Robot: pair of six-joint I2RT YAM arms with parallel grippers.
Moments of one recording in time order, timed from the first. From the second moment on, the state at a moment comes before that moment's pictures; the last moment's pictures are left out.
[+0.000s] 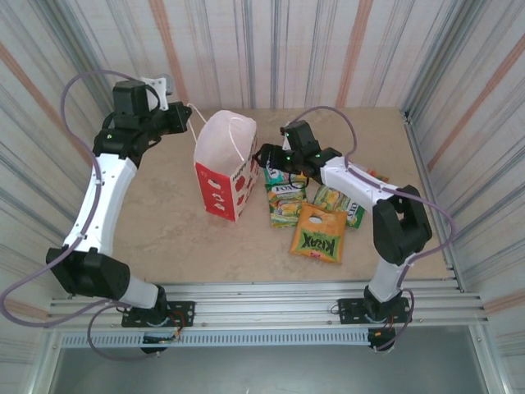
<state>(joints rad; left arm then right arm) -0.13 1.45 1.62 -0.62 0.32 -0.26 0.56 1.79 1.39 -0.29 -0.17 0.63</state>
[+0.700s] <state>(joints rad) -0.07 1.23 1.50 -0.81 0.16 -0.25 0.60 1.89 1.54 -0.35 -0.18 0.60</state>
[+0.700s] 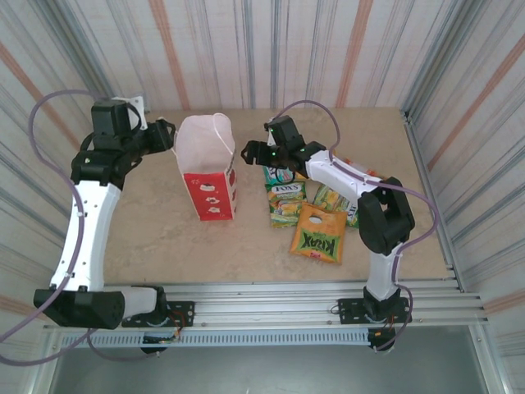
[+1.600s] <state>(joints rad) -0.01 0.67 0.82 -0.67 0.51 -0.38 0.10 1.24 0.93 -0.69 -0.49 0.56</state>
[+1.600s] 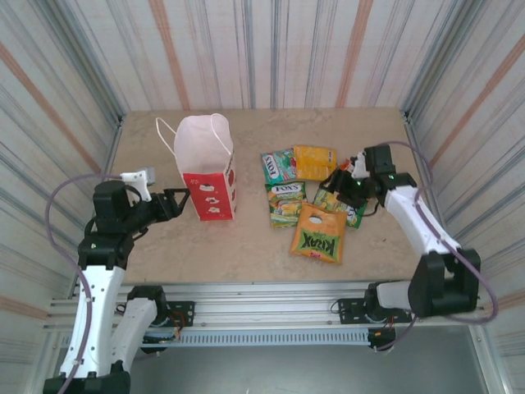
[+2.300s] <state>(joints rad) -0.01 0.64 0.77 -0.63 0.50 -0.42 0.11 1.14 0.54 -0.47 -0.34 0.70</state>
